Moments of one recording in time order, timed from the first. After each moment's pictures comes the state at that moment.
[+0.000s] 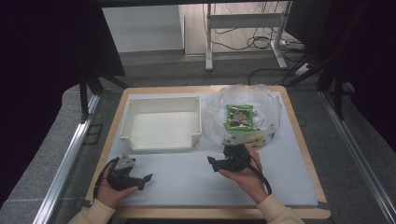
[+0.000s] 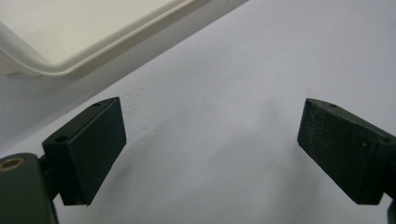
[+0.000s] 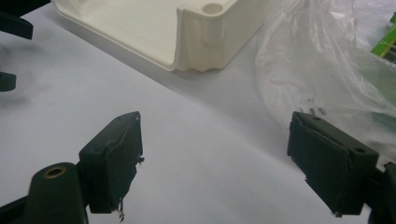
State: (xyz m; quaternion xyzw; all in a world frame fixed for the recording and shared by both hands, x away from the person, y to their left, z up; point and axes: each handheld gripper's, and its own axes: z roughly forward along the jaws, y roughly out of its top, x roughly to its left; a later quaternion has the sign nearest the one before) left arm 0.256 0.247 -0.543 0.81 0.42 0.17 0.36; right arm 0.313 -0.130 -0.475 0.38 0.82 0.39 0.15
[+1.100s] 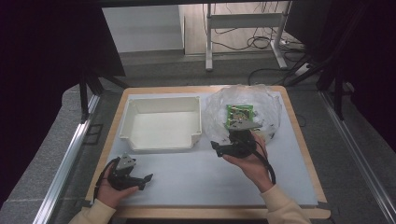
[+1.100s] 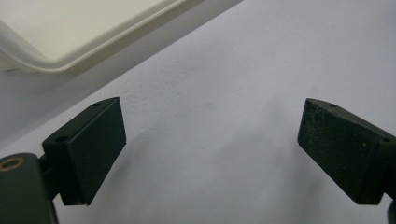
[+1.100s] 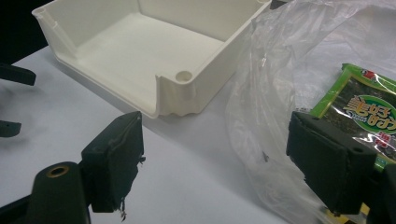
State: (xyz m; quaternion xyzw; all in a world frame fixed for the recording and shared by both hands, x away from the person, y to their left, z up) left arm 0.258 0.246 -0.544 0.82 0.43 0.17 0.35; right arm 0.334 -0.138 -0.434 0.38 0.81 0.42 0.17
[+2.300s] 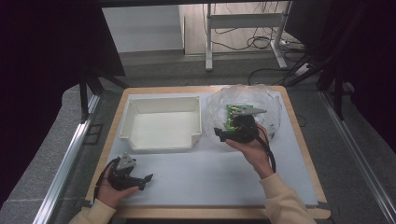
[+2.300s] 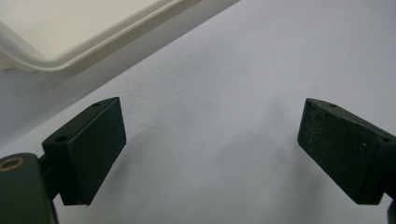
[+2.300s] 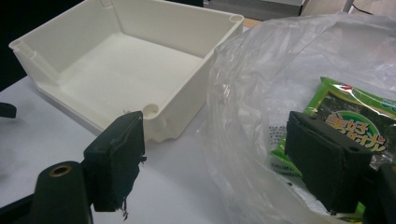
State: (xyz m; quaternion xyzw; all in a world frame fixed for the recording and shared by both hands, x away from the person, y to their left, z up) left arm 0.258 0.246 -0.544 0.82 0.43 0.17 0.35; right arm 0.372 -0.147 -0.421 0.41 0.79 0.43 0.17
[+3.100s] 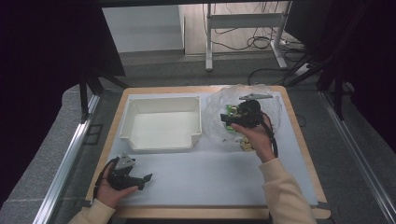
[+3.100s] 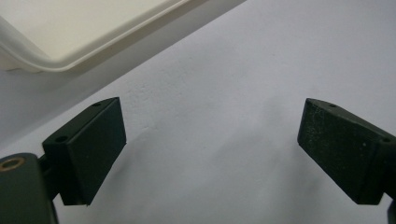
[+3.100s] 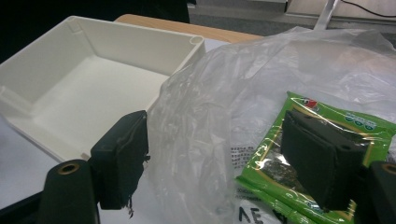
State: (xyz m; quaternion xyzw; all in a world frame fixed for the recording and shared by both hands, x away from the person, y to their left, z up) left arm 0.257 0.248 -0.543 0.82 0.42 0.17 0.35; right arm 0.414 -0.162 -0.412 0.44 0.77 0.43 0.16
